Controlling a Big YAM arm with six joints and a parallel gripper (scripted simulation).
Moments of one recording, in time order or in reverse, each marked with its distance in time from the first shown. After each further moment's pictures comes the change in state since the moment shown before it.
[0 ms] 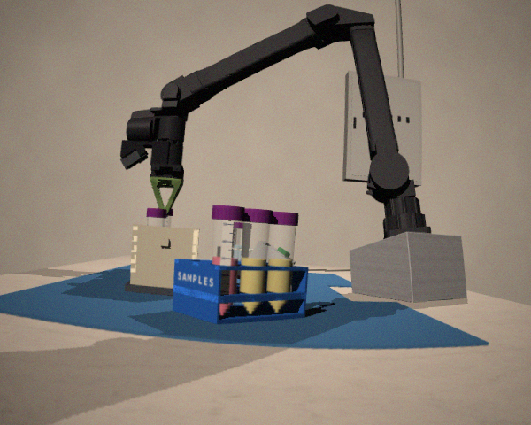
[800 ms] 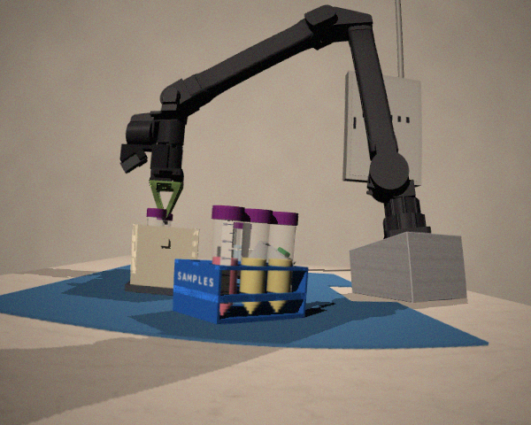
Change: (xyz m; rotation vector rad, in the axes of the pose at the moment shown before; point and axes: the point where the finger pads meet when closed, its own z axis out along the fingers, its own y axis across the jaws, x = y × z) arm 0.000 0.000 0.008 -0.001 0.003 0.000
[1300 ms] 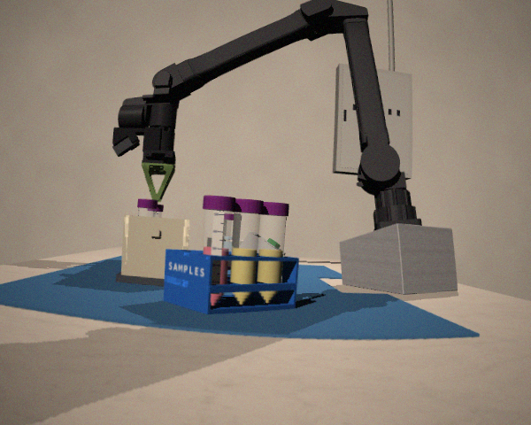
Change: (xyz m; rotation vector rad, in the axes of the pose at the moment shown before) arm 0.002 0.004 -0.017 -0.005 0.010 -0.009
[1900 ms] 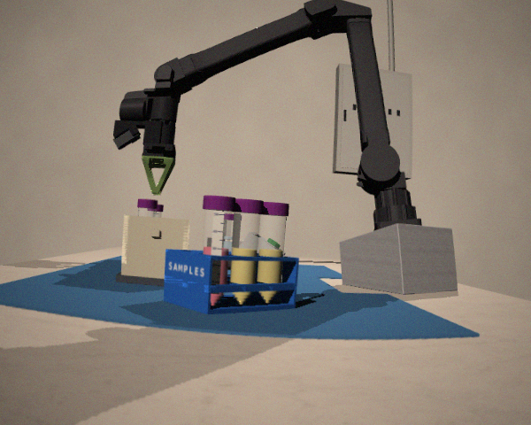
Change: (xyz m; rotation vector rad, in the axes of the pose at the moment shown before) arm -0.002 -0.003 -0.015 0.005 -0.018 0.005
